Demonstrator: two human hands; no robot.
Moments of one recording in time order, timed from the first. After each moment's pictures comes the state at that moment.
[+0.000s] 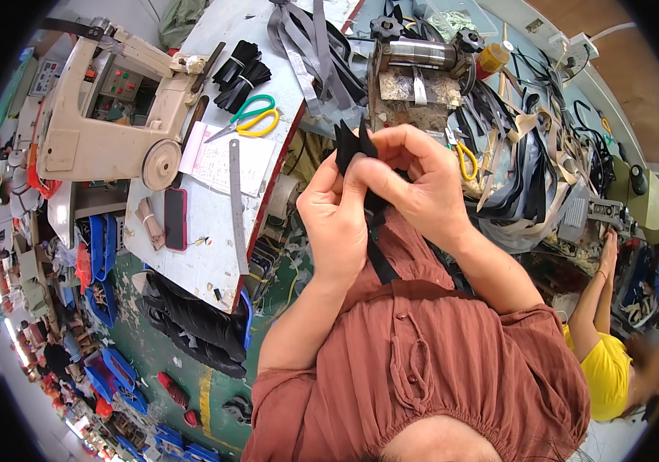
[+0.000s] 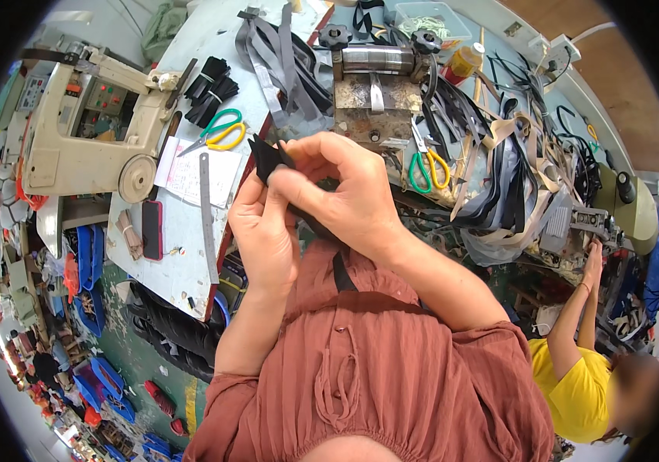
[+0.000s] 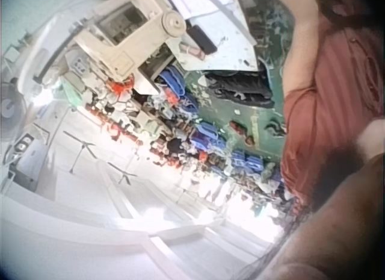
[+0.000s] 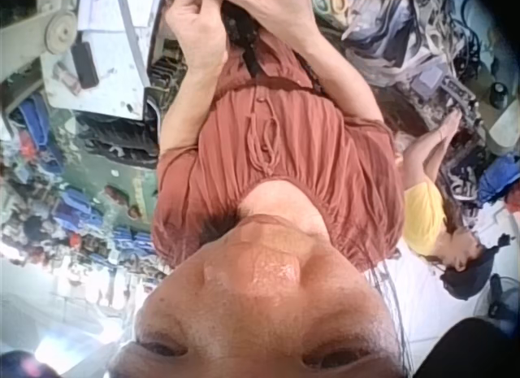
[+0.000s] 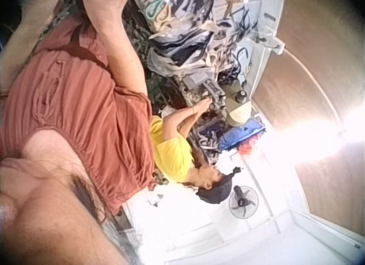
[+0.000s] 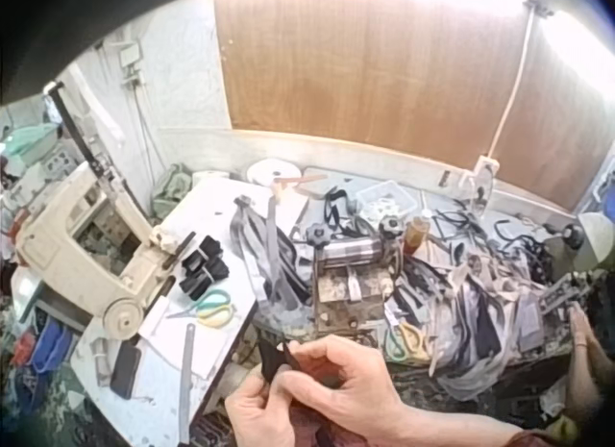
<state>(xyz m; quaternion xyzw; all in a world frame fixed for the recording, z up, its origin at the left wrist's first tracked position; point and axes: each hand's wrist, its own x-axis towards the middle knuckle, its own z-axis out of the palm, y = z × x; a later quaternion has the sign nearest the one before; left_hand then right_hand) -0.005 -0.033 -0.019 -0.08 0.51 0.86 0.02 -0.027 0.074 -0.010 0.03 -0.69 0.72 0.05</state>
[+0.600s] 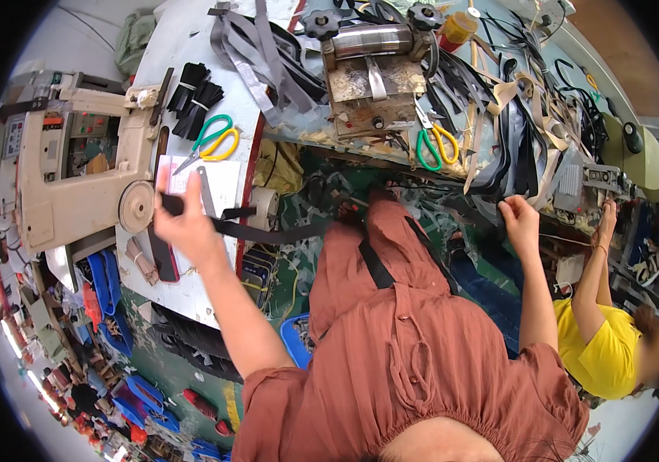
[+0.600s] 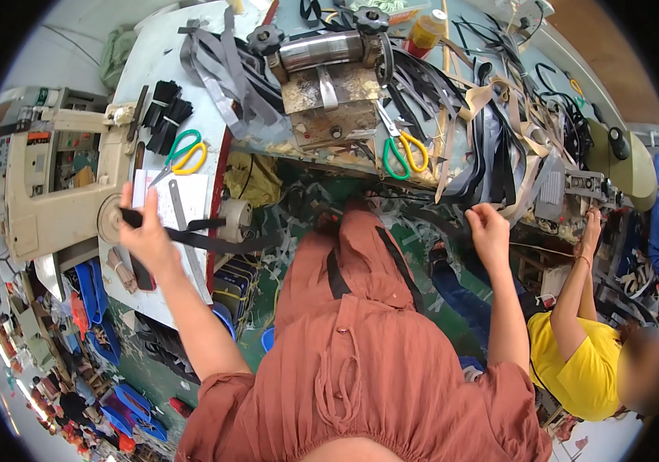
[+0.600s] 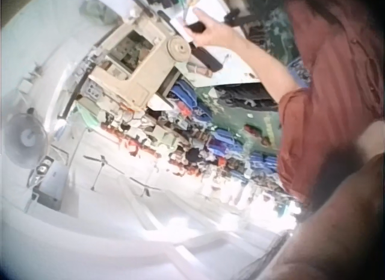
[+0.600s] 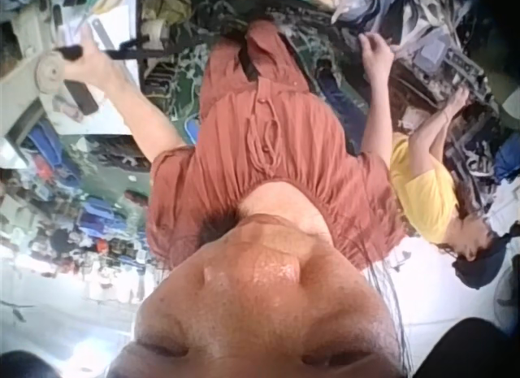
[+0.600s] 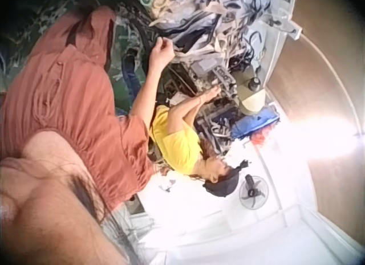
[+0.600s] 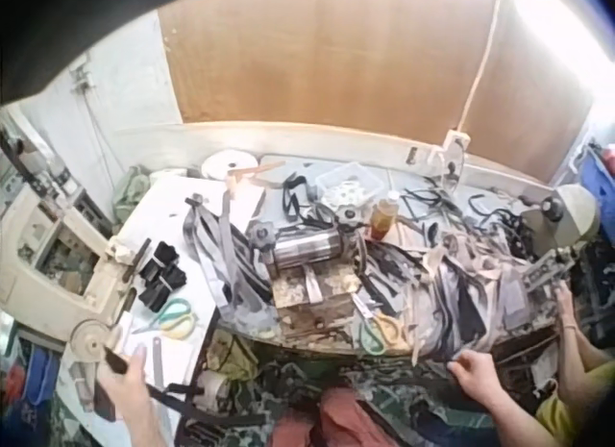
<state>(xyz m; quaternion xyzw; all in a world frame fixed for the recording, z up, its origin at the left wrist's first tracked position) -0.084 -0.137 -0.075 -0.16 0.74 0.62 -0.22 0.109 0.322 -0.127 -0.27 -0.92 0.28 0.00</state>
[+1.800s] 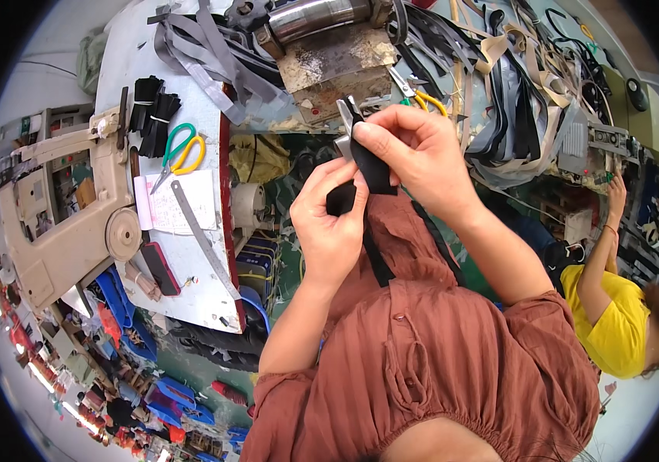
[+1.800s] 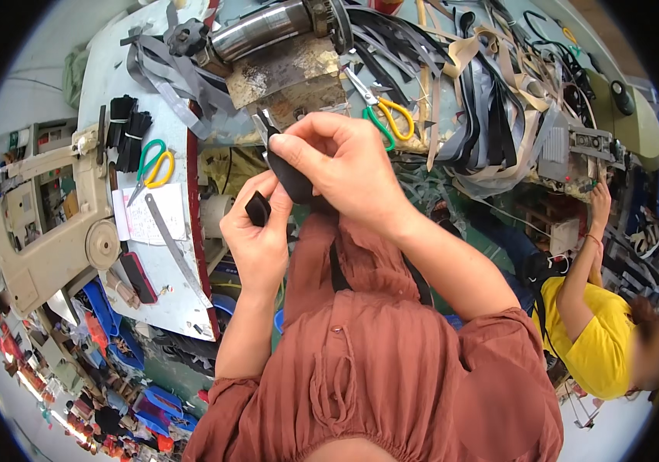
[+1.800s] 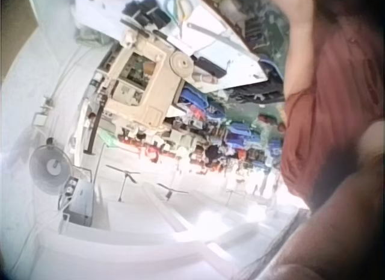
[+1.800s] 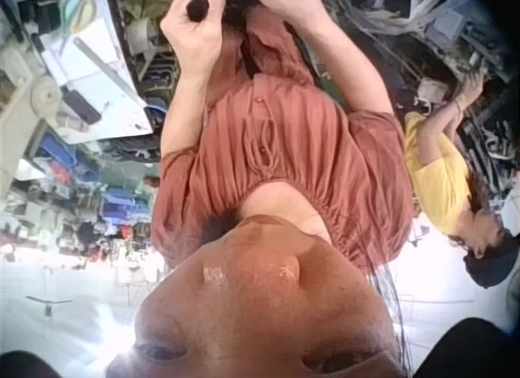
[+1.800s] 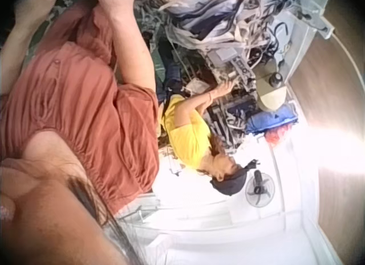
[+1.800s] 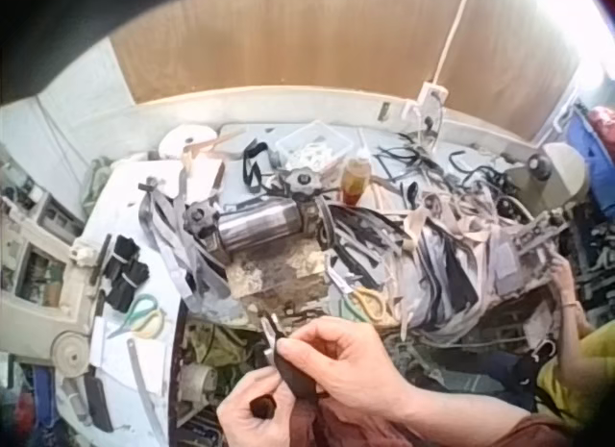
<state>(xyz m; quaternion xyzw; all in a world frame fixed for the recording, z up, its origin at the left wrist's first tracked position) -0.030 0.029 -0.080 0.04 0.73 0.68 0.09 -0.043 0.168 -0.050 -0.19 -0.65 0.73 -0.06</state>
